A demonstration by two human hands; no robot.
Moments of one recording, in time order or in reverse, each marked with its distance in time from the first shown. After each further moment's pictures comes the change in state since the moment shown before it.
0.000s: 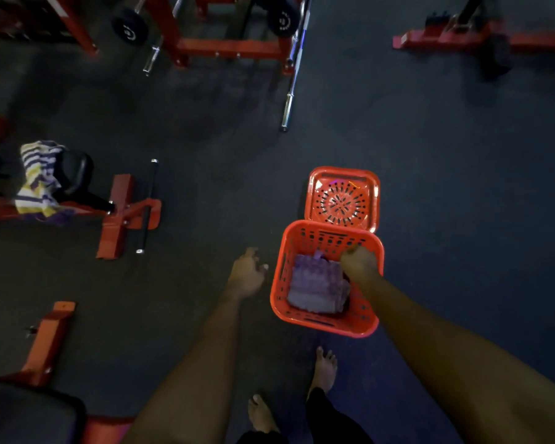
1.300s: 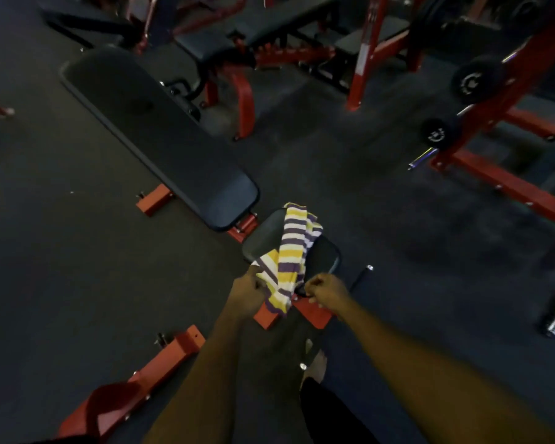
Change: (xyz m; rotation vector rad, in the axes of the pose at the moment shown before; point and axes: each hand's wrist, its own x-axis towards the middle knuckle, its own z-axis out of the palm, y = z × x) left_hand 0.236 -0.452 -0.626 -0.386 0.452 -0.340; right_hand 0.013 -0.753 0.586 -0.329 -0.610 -0.562
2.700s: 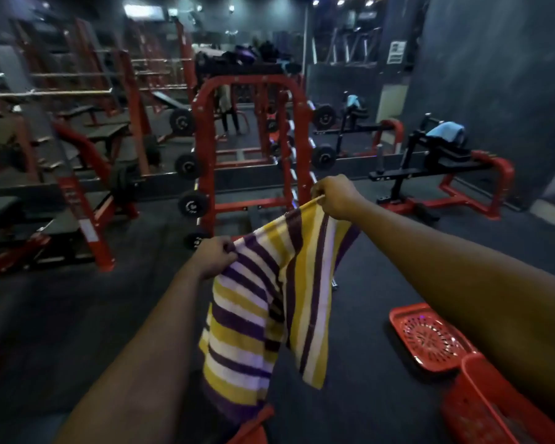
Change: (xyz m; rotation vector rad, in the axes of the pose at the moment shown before) left_hand 0.056 0.332 -0.071 0.436 -0.424 1.167; right_hand -0.325 -0.147 -0.274 -0.430 1.253 0.206
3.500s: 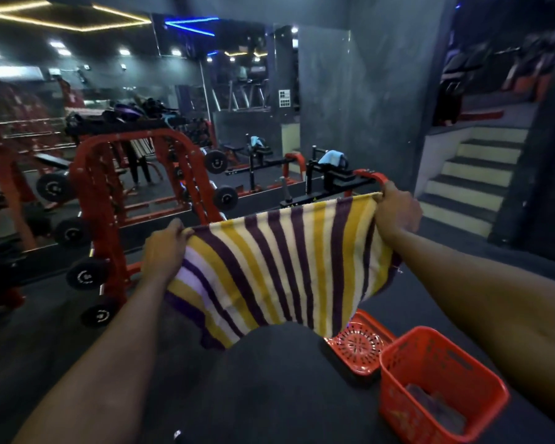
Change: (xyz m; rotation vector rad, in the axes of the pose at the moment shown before) left_hand 0.065 0.198 0.035 0.048 0.479 0.314; right_hand -0.167 0.264 -0.151 -0.209 0.739 0.702
